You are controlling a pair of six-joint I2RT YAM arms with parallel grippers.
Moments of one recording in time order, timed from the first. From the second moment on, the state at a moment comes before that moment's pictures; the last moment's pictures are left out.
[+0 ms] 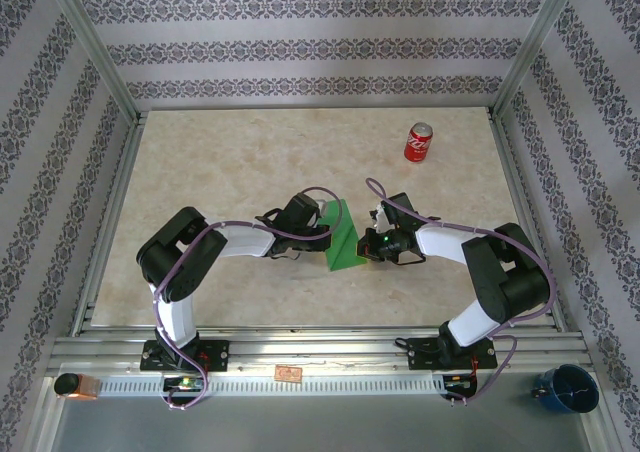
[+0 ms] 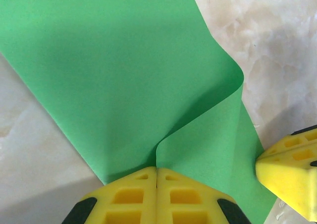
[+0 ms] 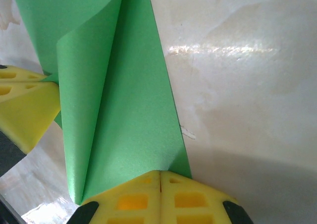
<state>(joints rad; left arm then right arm) -0.69 1.86 0.93 0.07 0.23 -0.61 0.38 1.58 0.65 -0.21 -0.50 0.60</state>
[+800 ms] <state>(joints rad) -0.69 1.85 0.92 0.08 0.26 -0.61 0.38 1.58 0.65 -0.21 -0.50 0.59</state>
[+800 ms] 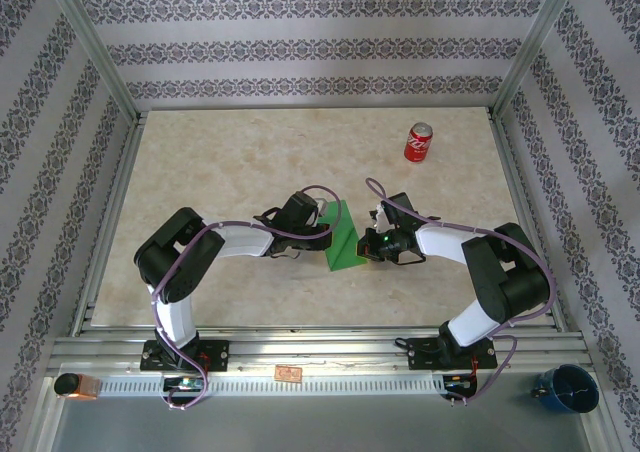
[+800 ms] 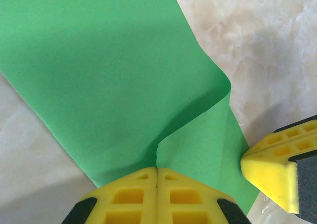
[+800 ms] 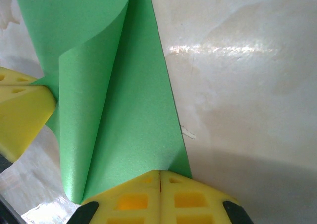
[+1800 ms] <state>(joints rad) -0.68 1.88 0.94 0.08 0.27 -0.61 0.38 1.58 0.65 -0.21 -0.51 0.59</state>
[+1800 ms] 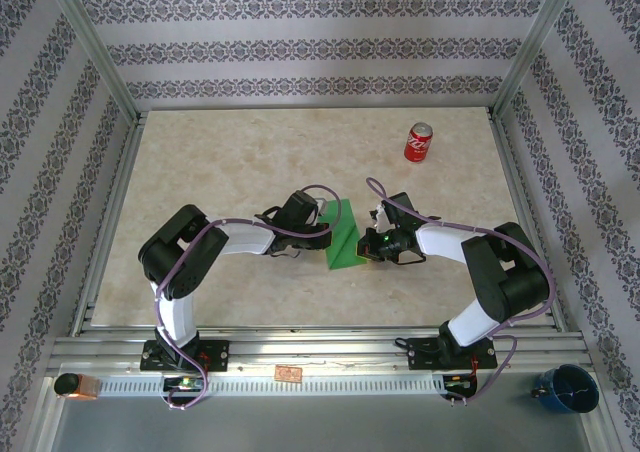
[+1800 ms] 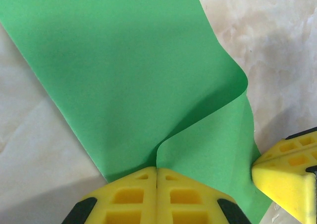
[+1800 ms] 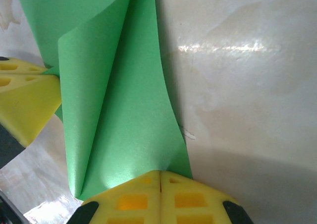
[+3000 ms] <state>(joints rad) -0.68 1.89 0.95 0.09 0.30 -0.61 0.43 1.71 0.81 -0.07 -0.64 0.81</state>
